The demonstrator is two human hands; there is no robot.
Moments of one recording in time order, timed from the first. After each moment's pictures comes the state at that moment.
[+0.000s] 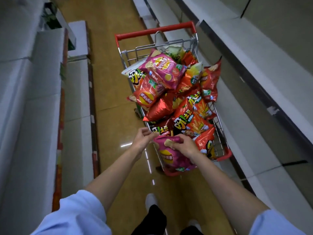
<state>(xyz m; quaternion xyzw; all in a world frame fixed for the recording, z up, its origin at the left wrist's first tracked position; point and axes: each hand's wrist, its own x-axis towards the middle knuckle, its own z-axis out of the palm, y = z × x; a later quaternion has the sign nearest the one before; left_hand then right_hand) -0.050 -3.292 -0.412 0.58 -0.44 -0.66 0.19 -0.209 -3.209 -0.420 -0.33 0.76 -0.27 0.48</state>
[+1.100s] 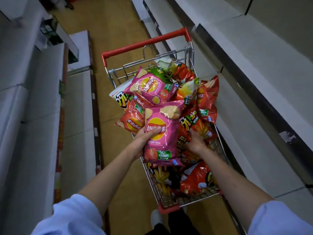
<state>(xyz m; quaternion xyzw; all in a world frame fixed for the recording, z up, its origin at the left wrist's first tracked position) -0.147 -3.380 -0.373 0.47 -0.41 -0.76 0.16 -0.342 -3.310 -0.462 -0.37 0.80 -0.17 0.44</state>
